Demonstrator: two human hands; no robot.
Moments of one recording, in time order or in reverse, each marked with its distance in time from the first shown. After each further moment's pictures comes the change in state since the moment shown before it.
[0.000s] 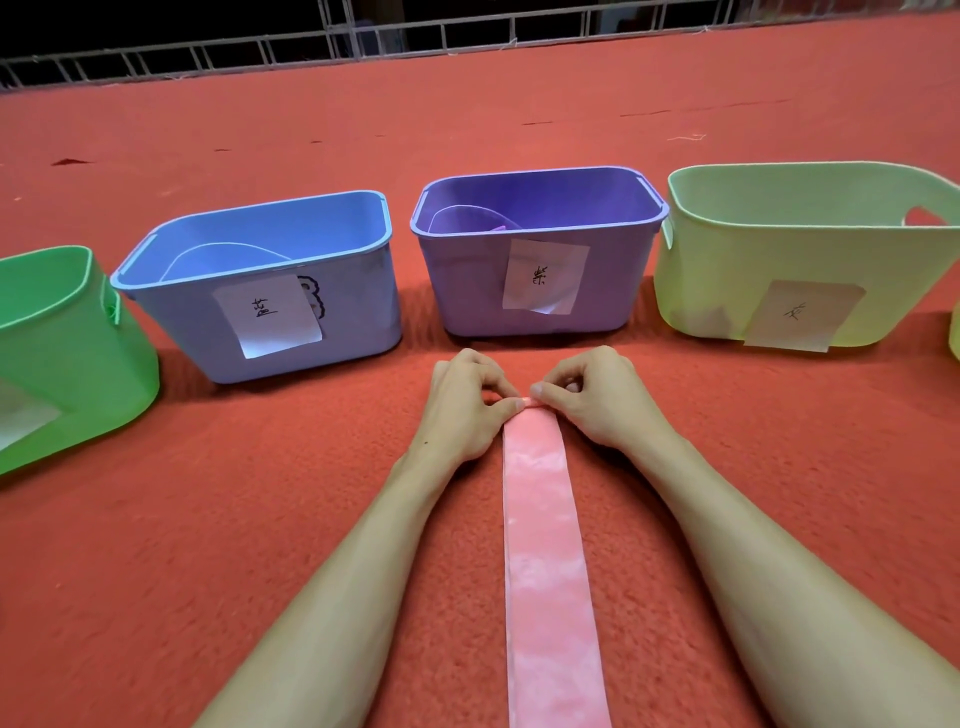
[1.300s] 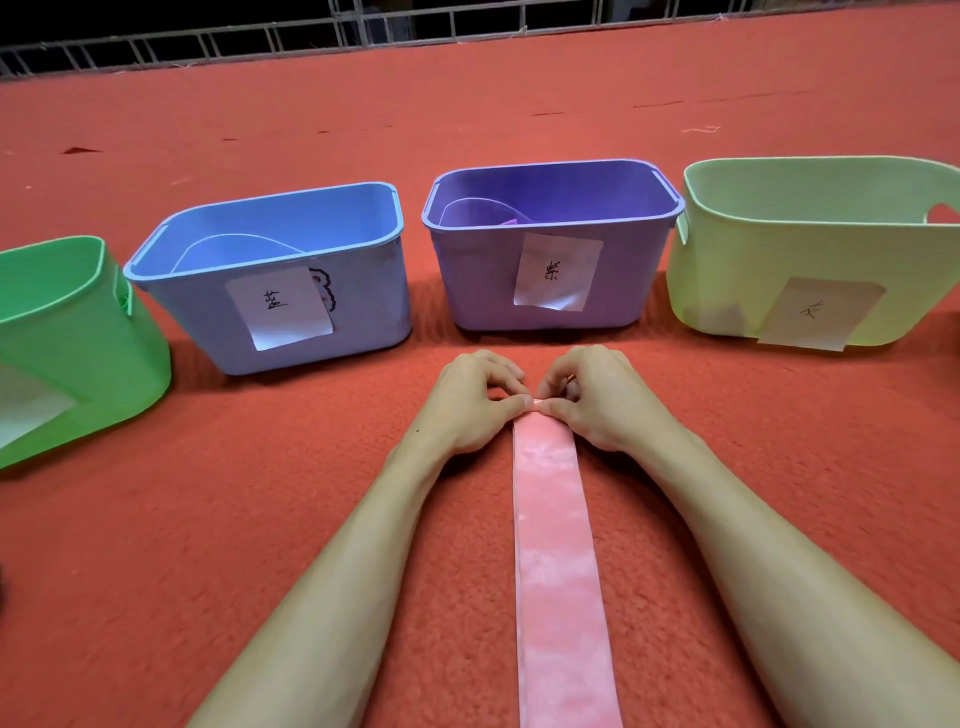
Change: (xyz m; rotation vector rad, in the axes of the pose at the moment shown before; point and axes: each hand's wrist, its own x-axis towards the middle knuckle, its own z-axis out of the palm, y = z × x) left_hand 0.003 -0.003 -0.009 -0.093 -0.115 0.030; right_hand -0.001 -0.011 0.000 -0.176 -0.133 -0.080
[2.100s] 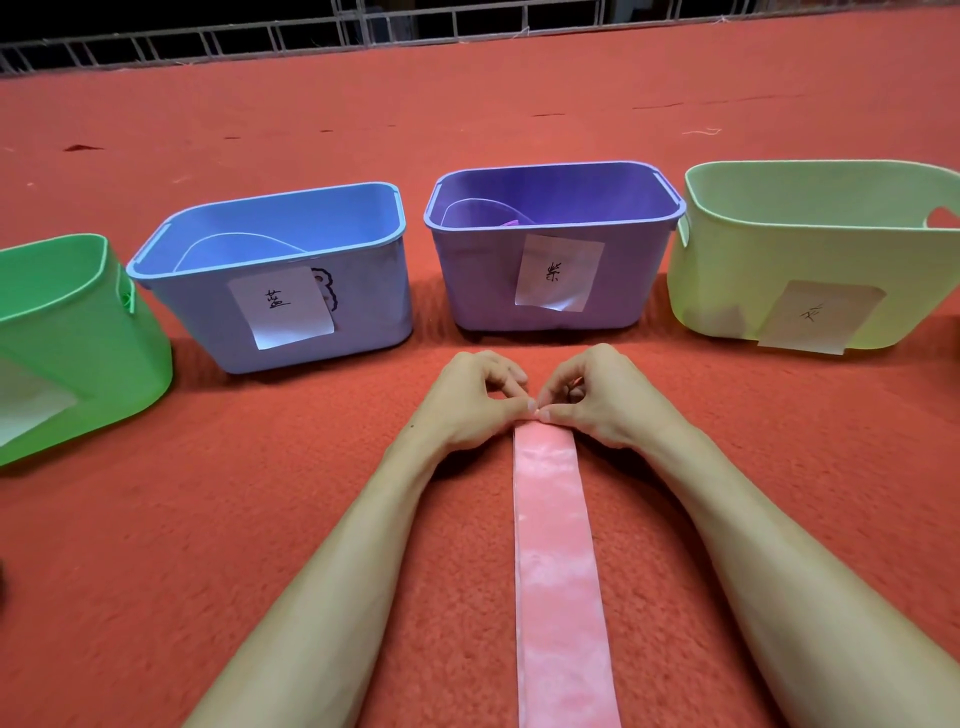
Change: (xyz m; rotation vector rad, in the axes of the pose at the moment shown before) left_hand -0.001 0.002 -0.005 -0.107 -0.067 -0.023; right_hand -0.002 0.001 -0.005 0.113 -0.049 0.010
